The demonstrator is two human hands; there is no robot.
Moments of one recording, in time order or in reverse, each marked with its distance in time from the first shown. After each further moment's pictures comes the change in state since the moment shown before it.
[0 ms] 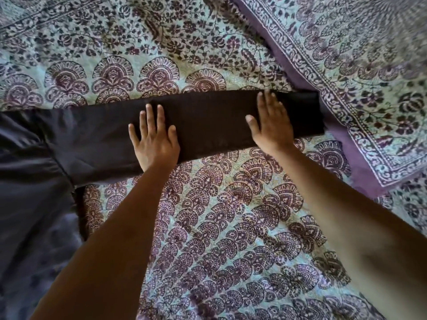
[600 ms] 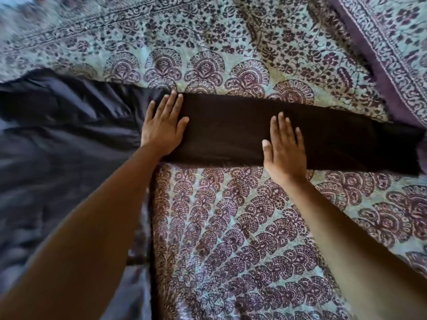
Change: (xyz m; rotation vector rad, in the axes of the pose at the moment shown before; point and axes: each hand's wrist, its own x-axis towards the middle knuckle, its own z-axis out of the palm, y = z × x) left_hand 0.036 -0.155 -0.042 0.113 -0.089 0.137; right_hand -0.017 -0.133 0.026 -0.007 0.039 -0.169
